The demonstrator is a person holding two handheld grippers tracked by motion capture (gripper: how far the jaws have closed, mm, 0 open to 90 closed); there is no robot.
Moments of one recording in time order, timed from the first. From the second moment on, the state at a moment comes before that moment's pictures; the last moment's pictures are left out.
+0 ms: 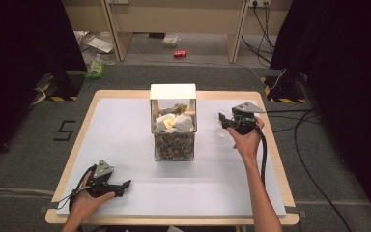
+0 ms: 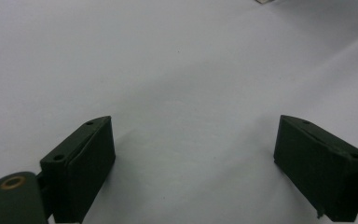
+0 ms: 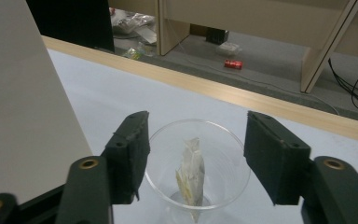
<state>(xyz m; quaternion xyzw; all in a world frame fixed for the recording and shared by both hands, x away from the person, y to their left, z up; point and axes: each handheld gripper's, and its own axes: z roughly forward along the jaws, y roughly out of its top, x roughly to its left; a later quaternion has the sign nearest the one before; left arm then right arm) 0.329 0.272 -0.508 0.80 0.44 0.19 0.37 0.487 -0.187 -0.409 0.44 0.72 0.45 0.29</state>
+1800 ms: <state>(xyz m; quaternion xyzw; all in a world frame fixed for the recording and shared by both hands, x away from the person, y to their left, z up) 0.329 0.272 -0.508 0.80 0.44 0.19 0.37 0.412 -0.184 -0.422 0.43 0.74 0.44 0.26</state>
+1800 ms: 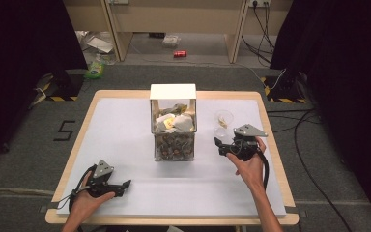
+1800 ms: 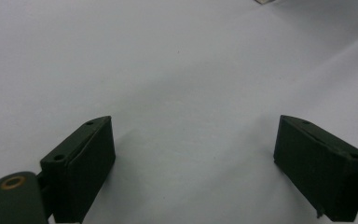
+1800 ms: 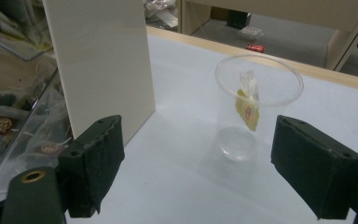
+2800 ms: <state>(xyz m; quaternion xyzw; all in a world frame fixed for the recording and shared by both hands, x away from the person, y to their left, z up) 0.329 0.272 -0.508 0.80 0.44 0.19 0.37 0.383 -0.188 -0.459 0.43 0.76 0.42 0.22</state>
